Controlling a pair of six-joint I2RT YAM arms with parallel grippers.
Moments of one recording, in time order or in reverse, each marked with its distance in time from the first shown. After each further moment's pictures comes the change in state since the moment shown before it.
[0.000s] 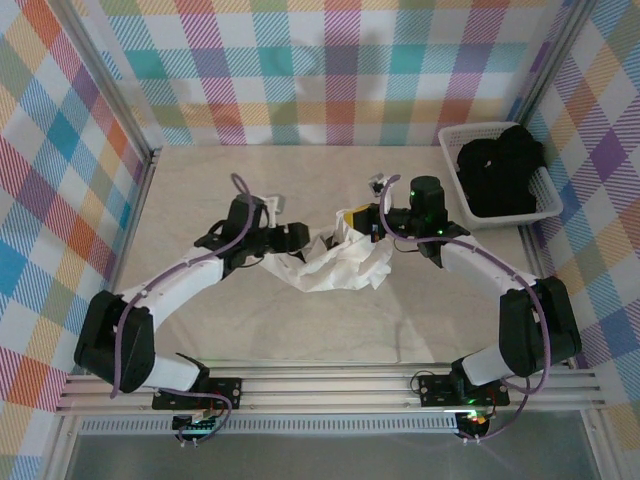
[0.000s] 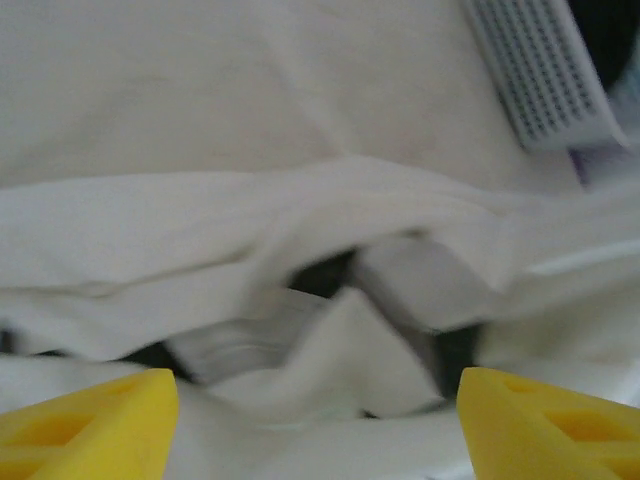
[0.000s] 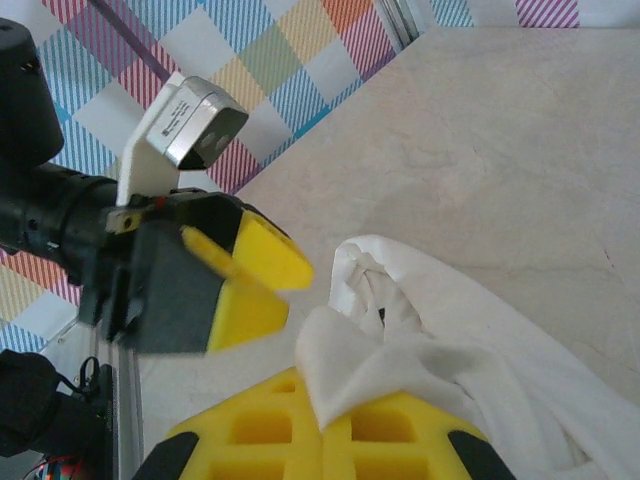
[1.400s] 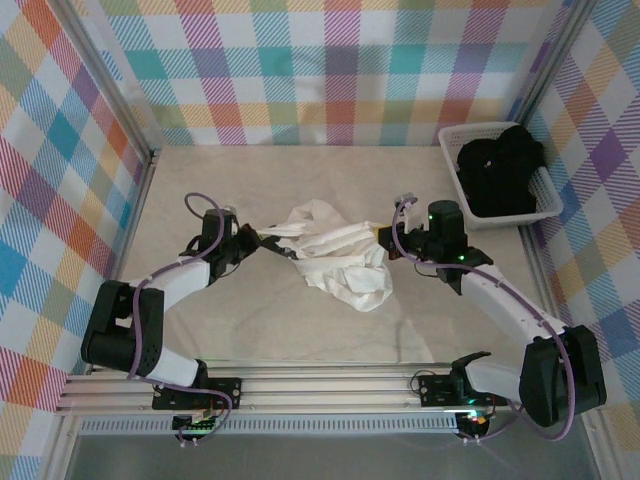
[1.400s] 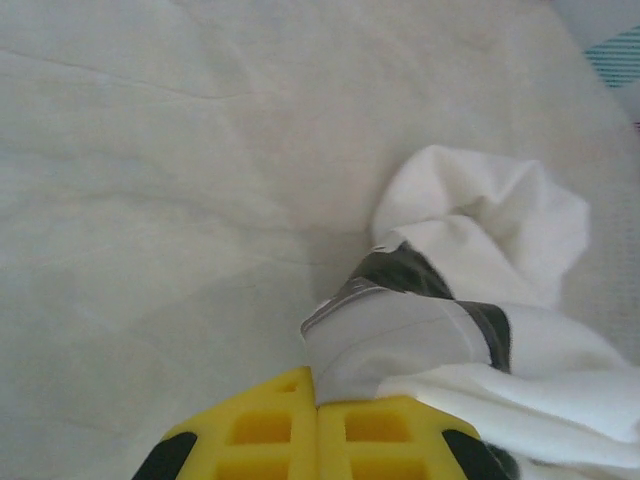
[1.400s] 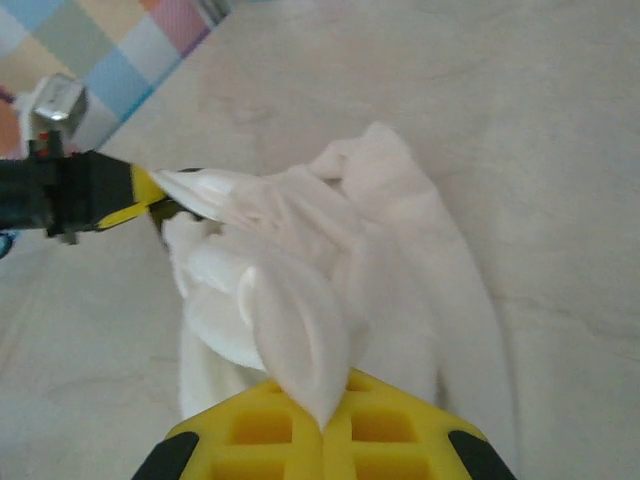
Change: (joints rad) left arm 0.268 0.033 -0.246 0.224 -0.198 -0.244; right arm -0.046 -0.267 -0.192 -0.204 0.361 -0.053
